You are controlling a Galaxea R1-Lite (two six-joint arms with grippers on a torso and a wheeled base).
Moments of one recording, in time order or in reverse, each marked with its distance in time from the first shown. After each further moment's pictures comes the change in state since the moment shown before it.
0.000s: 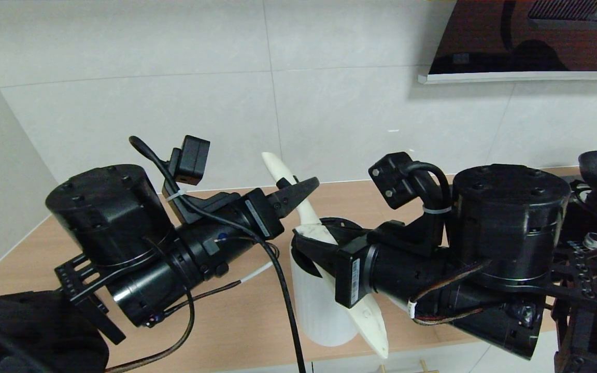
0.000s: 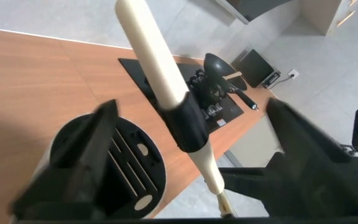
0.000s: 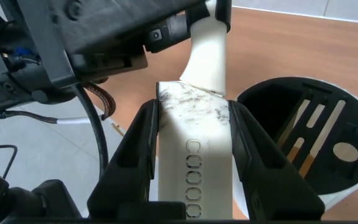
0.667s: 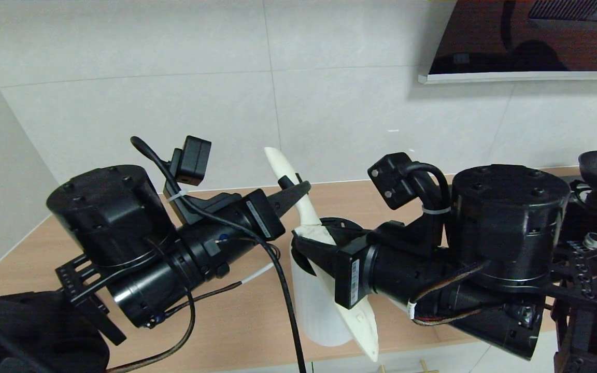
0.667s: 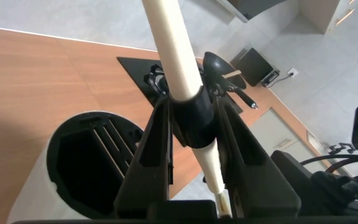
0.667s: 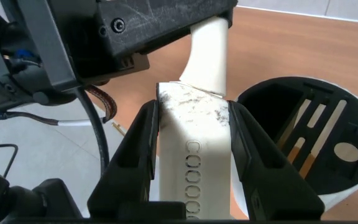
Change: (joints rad) left arm 0.000 0.001 0.000 0.000 0.000 0.001; right arm -0.001 0.000 0.000 0.000 -0.001 0.001
